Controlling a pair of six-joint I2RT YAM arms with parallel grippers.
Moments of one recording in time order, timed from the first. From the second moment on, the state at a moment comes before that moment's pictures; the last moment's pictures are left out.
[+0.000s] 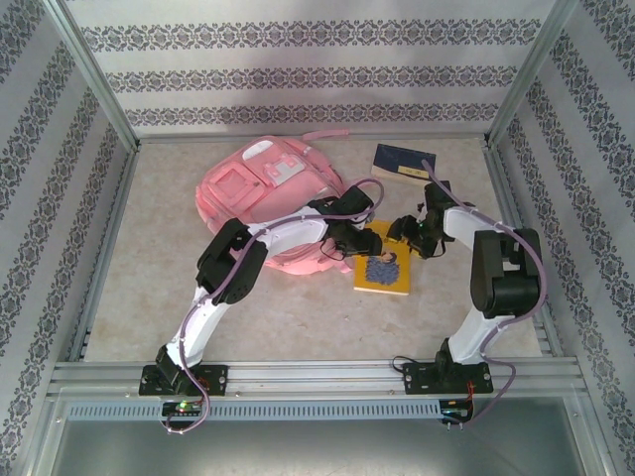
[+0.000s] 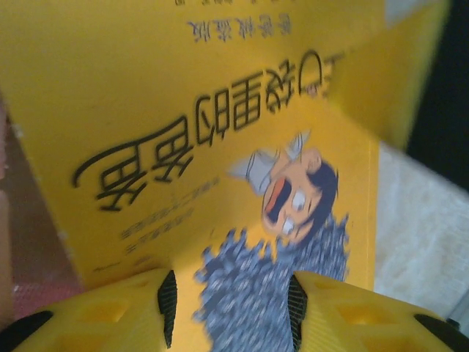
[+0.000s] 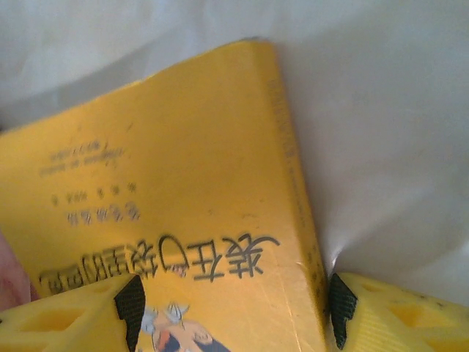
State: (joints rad) left arm -0.77 2.28 1.80 -0.58 0.37 -0.68; right arm 0.03 1.72 0.99 -0.55 -0.37 0.54
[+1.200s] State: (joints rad) left arm -0.78 2.17 1.67 -0.66 0.14 -0.62; right arm 0.09 1.62 0.88 -0.54 -0.41 0.57
